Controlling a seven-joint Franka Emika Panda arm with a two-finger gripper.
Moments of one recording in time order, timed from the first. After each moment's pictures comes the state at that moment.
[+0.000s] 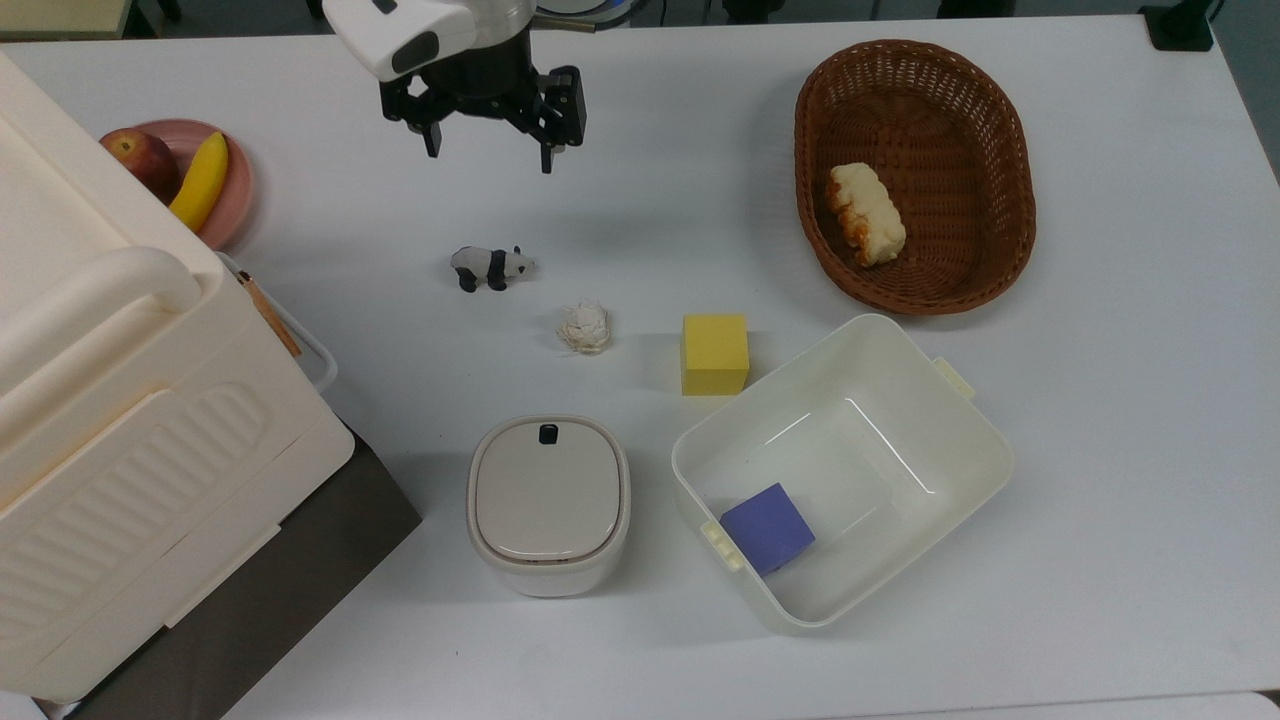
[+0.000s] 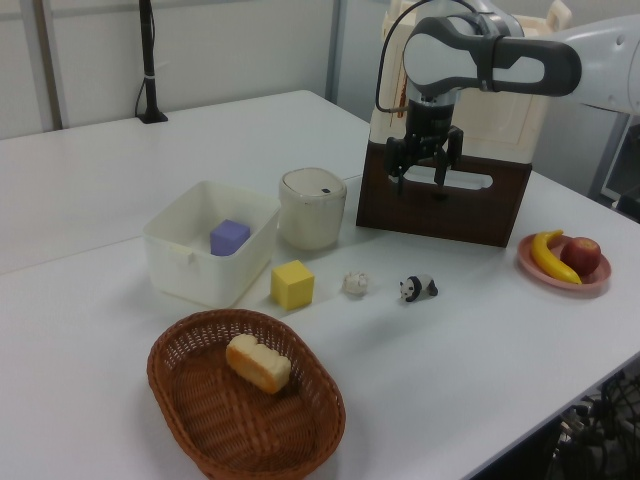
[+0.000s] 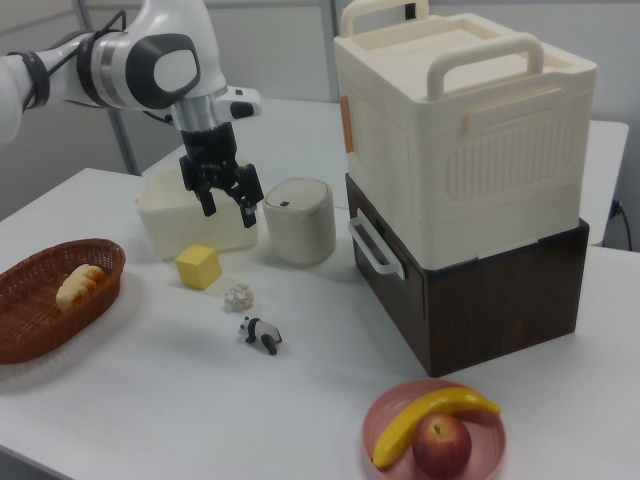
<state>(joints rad) 0.02 0.14 -0.03 -1.65 -0.06 1.77 0.10</state>
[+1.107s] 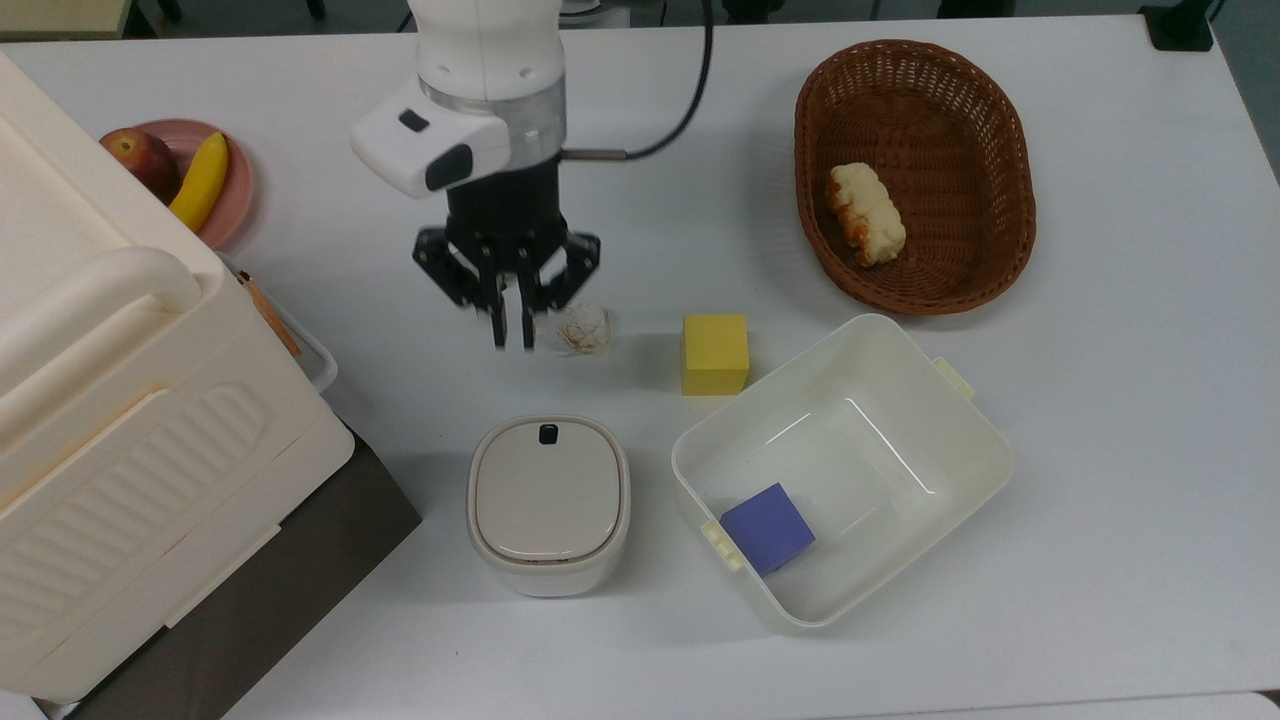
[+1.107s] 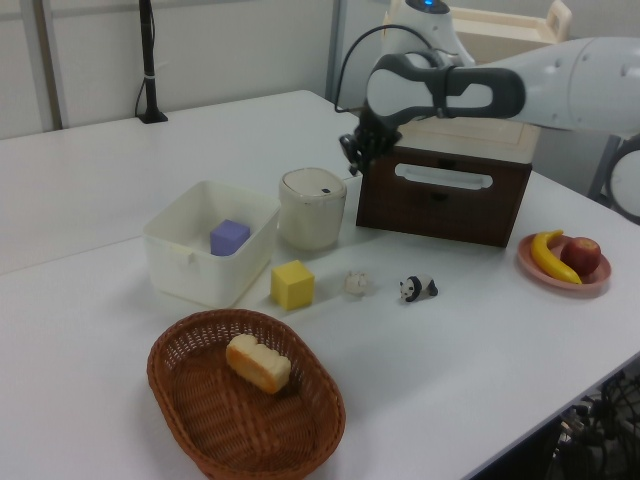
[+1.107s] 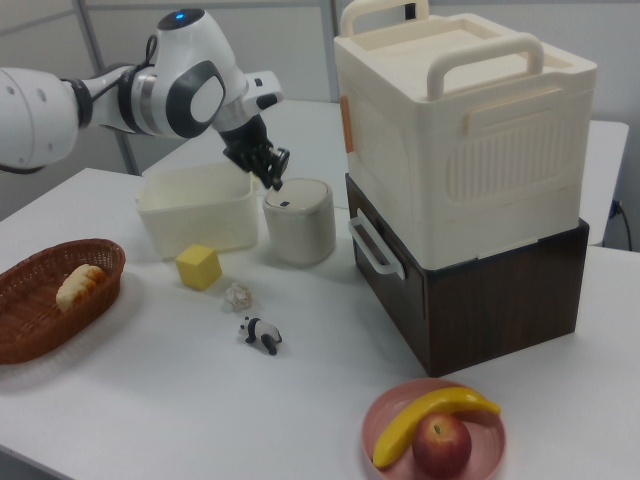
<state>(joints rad) 0.03 0.34 -0.02 -1.53 -0.04 2.25 0.05</state>
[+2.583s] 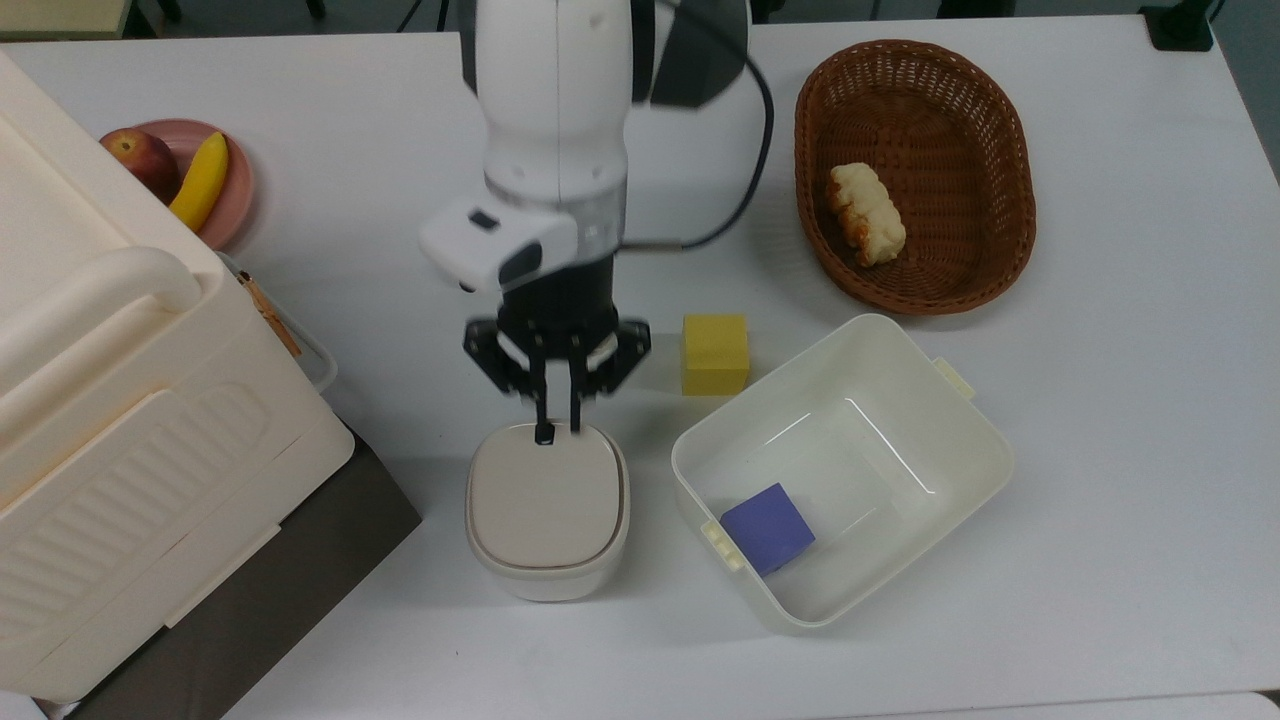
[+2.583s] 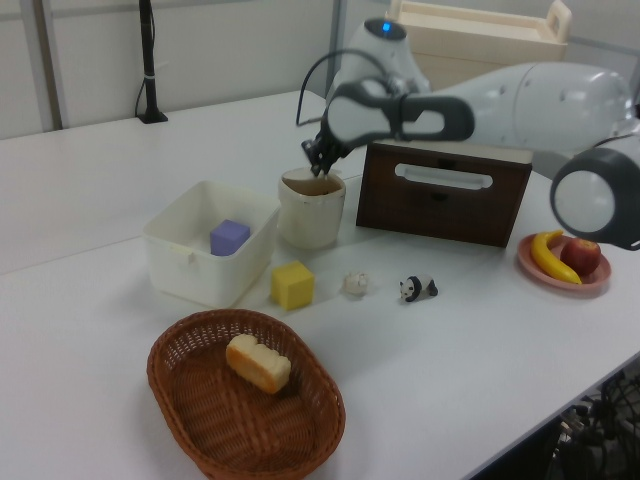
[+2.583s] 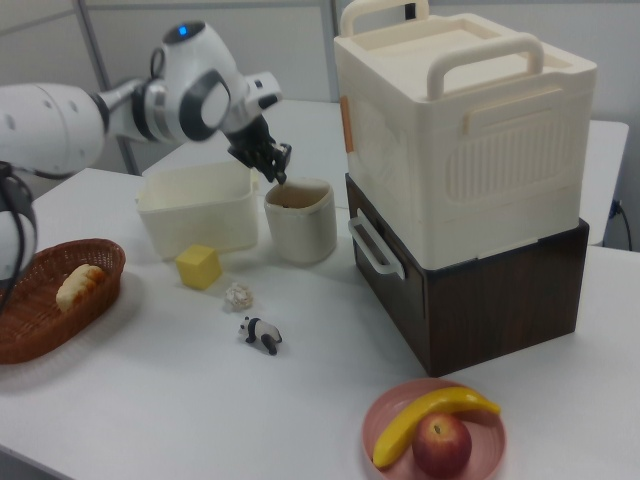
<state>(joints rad) 0.08 0.50 -0.02 -1.35 -0.08 2.28 0.07</state>
